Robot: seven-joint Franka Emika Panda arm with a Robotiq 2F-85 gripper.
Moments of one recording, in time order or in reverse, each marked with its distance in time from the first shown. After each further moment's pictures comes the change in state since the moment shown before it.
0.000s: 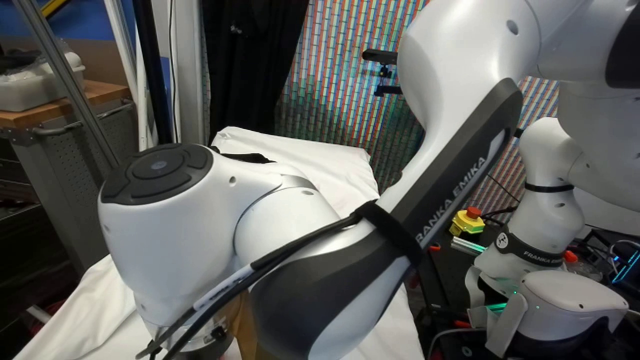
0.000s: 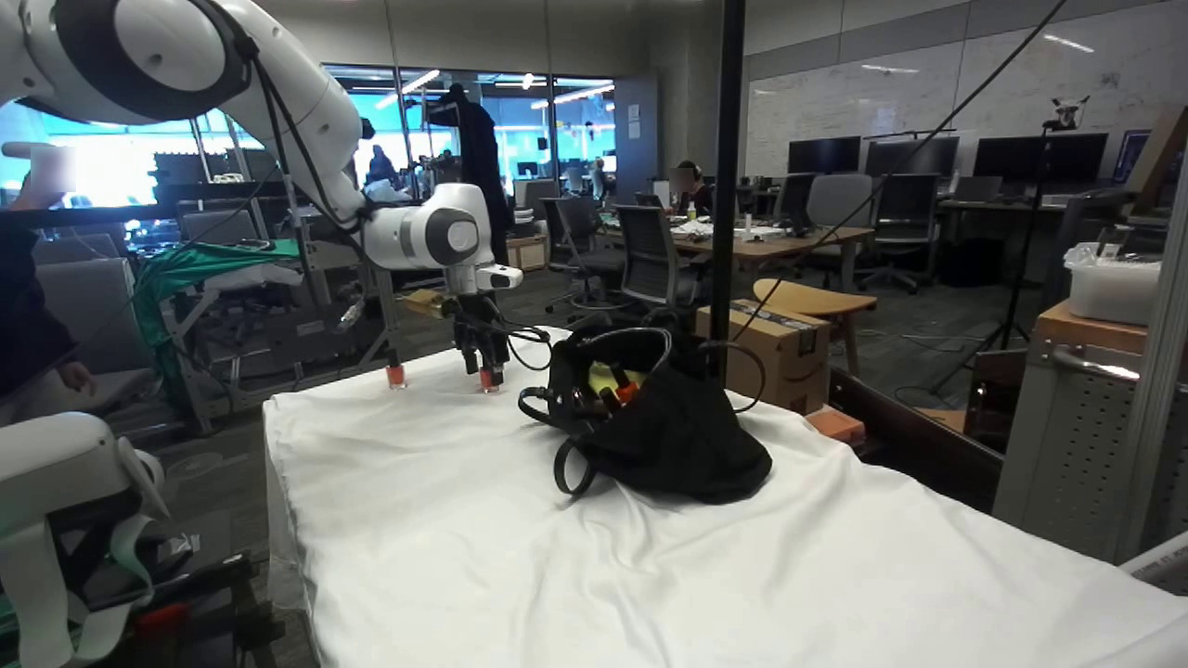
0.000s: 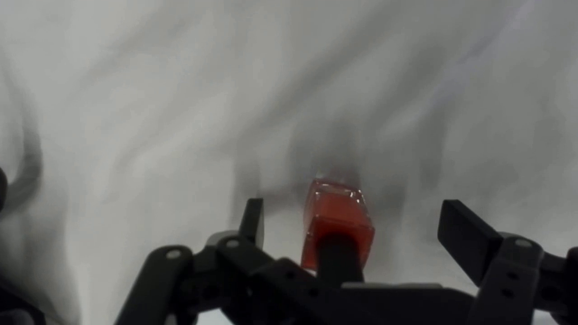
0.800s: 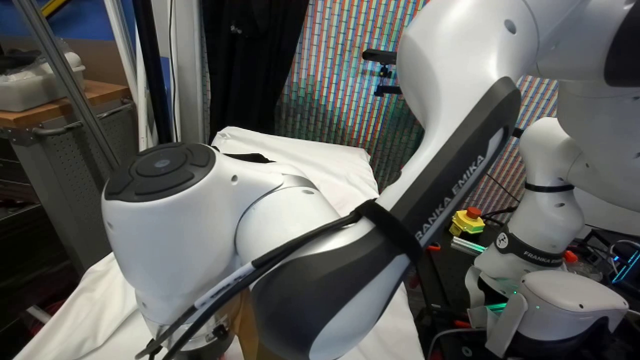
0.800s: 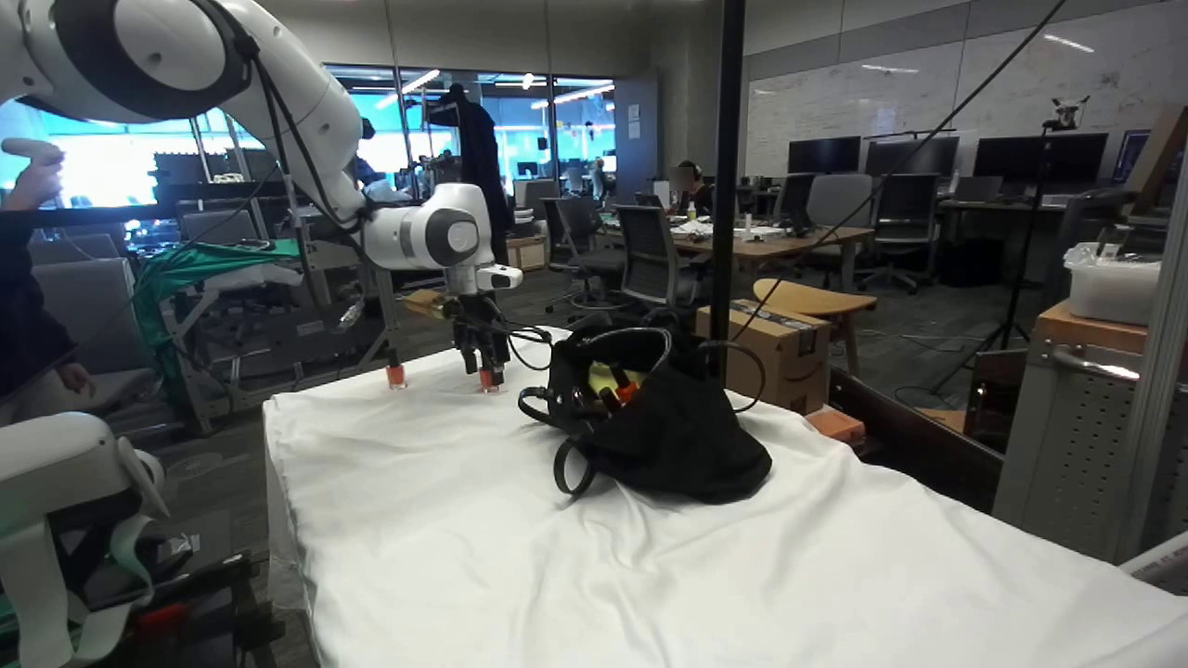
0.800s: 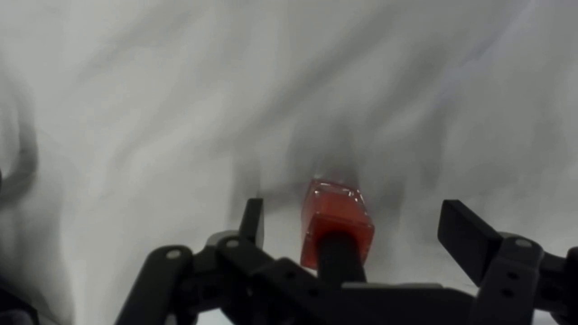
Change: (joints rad) arm -0.009 -0.002 0.009 -0.006 0.001 0.009 -0.022
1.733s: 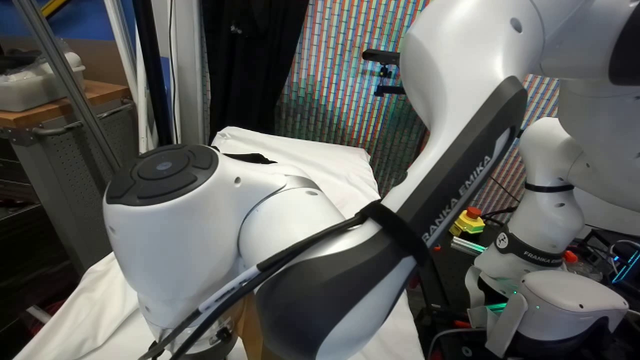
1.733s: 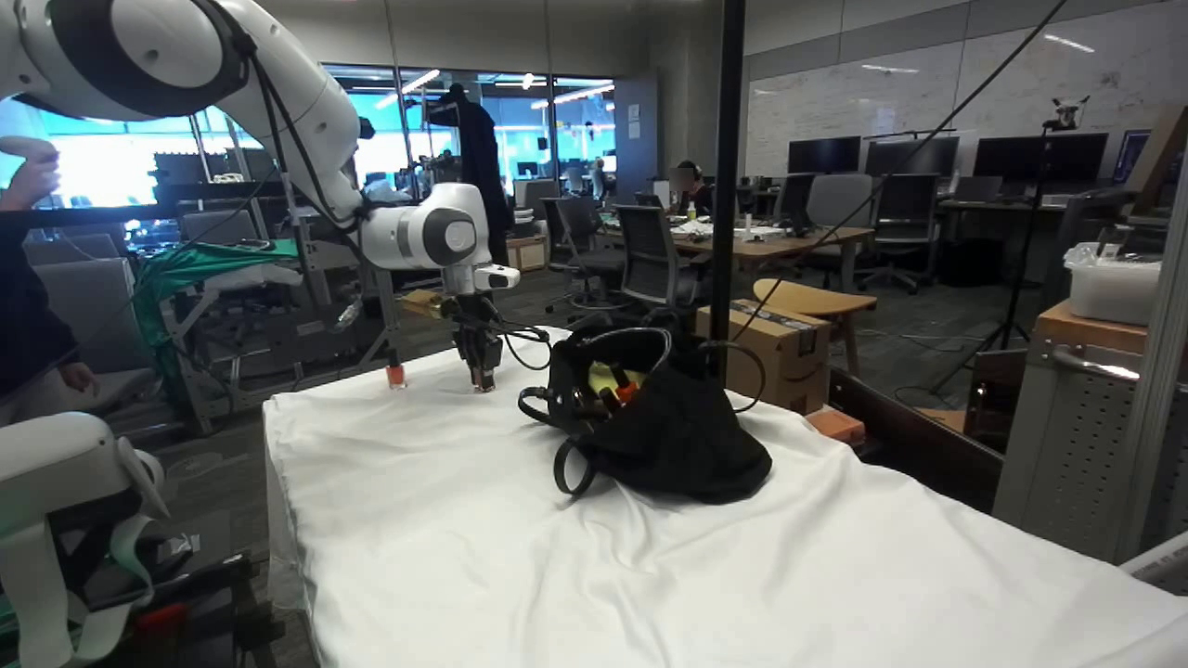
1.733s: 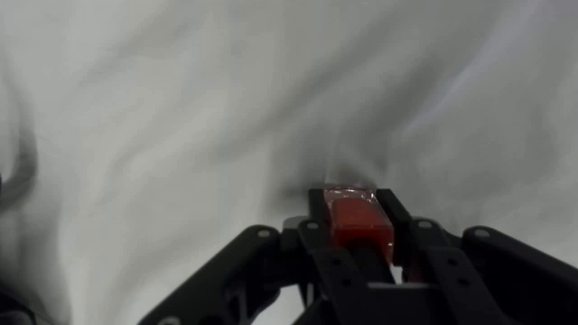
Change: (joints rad) arm 0.007 -0.007 -0.001 -0.010 -0.001 -0.004 -0.003
